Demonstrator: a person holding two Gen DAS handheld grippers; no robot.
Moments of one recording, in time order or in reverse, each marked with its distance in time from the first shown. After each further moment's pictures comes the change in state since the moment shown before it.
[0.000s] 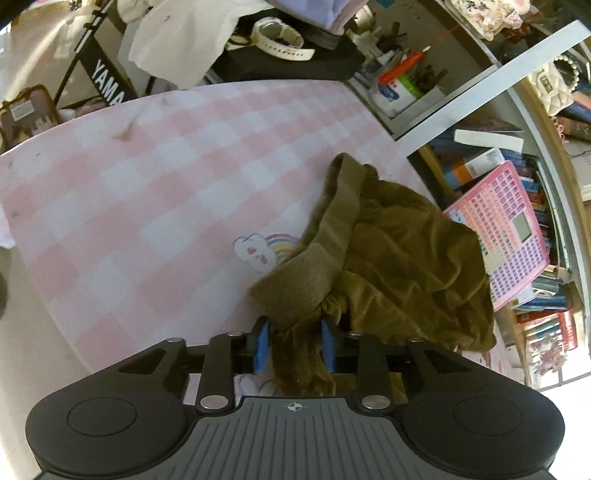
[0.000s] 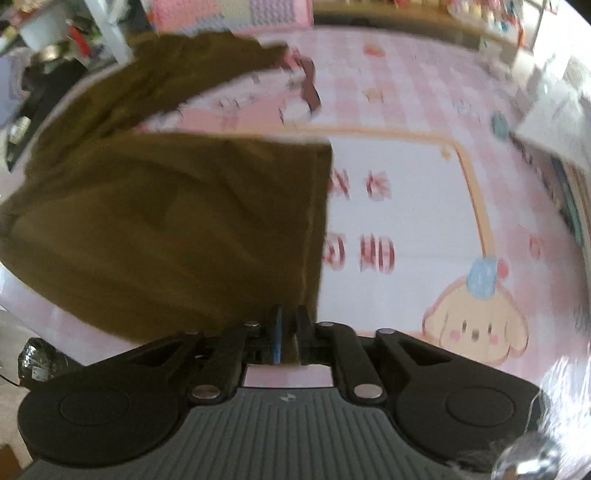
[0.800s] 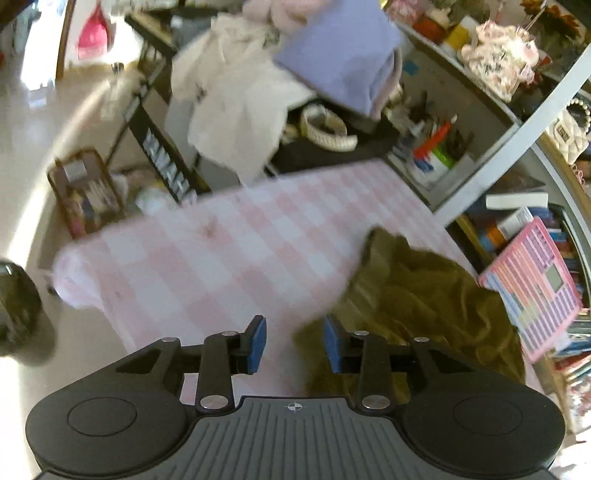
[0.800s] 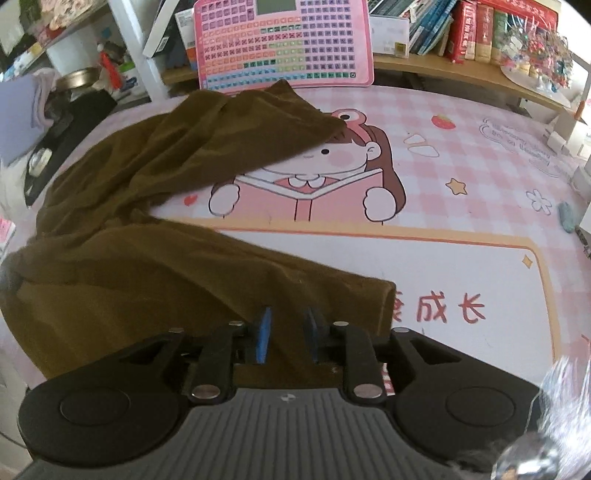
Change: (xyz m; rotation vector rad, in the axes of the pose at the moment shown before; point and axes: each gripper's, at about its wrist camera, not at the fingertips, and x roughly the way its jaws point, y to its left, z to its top) left arm -0.050 0.012 0.017 0.041 -0.242 0.139; right arm 0.036 0.062 0.059 -0.021 -0.111 0.061
